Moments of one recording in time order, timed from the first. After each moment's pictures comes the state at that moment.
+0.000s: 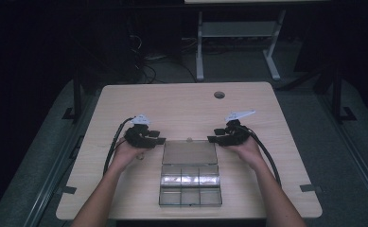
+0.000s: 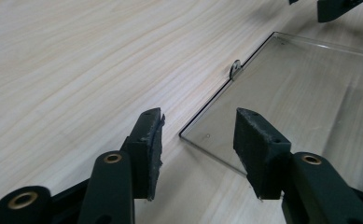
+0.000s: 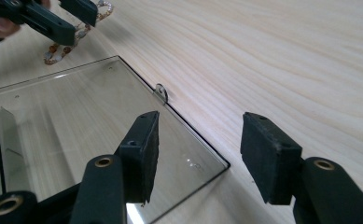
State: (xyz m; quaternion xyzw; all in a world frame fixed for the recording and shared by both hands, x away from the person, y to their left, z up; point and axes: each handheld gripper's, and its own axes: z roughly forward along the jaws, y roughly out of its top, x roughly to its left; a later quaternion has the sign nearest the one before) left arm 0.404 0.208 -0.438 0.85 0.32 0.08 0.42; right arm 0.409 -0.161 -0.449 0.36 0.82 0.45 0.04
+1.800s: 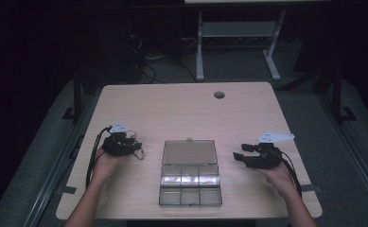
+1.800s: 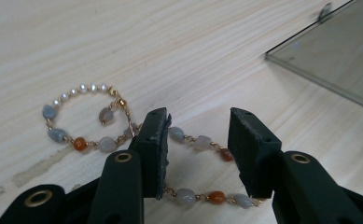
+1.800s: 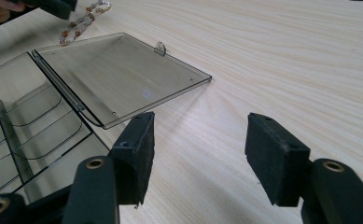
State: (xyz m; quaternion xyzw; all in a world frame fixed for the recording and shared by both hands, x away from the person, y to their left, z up) left arm 0.374 0.266 -0.446 0.82 0.42 0.14 0.35; right arm 0.320 -0.233 -0.442 0.39 0.79 0.46 0.10
